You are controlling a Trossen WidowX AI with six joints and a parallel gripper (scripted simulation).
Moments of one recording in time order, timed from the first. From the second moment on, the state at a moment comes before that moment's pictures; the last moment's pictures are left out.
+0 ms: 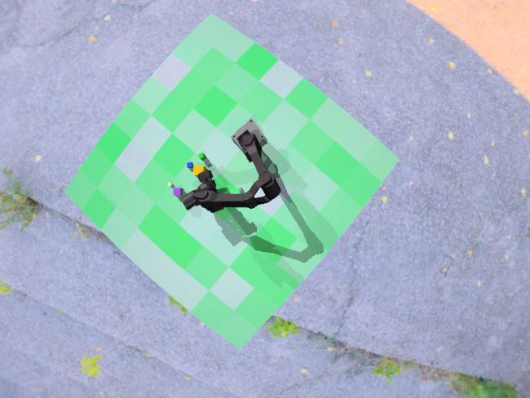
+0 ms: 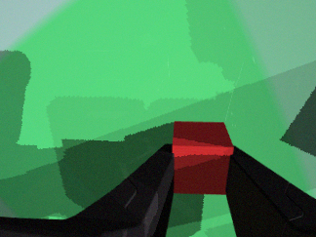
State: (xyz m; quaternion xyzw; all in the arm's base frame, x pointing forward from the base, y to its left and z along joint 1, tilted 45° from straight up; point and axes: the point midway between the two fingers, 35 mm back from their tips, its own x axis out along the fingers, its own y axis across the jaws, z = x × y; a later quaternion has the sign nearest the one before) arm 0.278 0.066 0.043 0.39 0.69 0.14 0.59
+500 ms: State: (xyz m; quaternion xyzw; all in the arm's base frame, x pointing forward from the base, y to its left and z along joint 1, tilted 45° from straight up) arm 0.277 0.028 0.081 0.39 0.70 0.14 0.59
